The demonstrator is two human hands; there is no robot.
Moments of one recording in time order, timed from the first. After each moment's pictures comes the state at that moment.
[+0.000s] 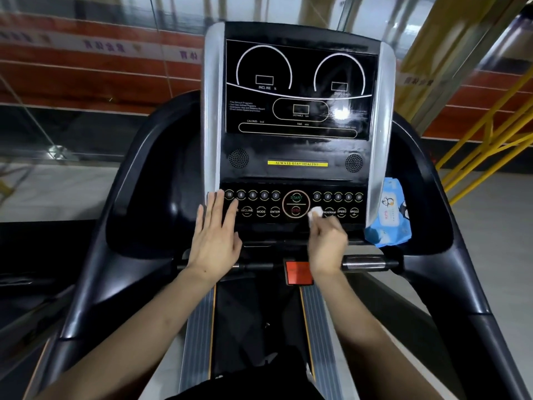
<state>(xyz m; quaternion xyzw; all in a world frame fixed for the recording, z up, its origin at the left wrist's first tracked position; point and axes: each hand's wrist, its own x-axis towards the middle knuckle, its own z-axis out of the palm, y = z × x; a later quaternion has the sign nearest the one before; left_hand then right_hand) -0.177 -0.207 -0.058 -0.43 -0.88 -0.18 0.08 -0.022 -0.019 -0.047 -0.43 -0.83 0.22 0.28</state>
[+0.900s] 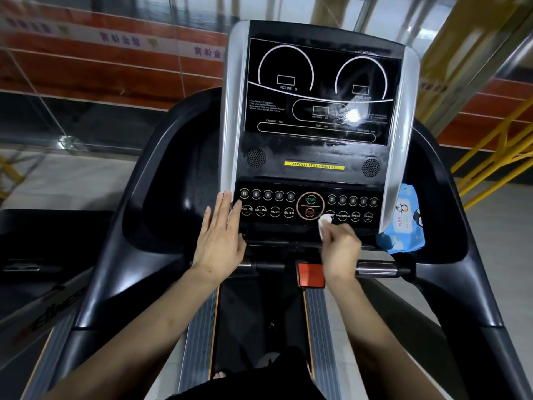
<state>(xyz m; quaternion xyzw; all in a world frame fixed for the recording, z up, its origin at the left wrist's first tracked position) -0.184 -0.225 -0.063 -0.41 -0.89 -0.20 0.05 -0.019 -0.017 -0.062 -0.41 -0.83 0.19 0.32</state>
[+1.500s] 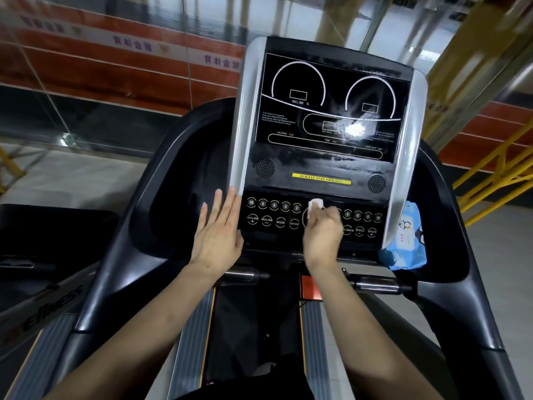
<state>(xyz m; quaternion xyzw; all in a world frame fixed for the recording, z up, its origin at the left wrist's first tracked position) -0.207 -0.226 -0.053 -0.40 -0.89 -0.20 0.06 -0.087 -0.028 -0.026 -0.42 -0.83 0.22 0.30</state>
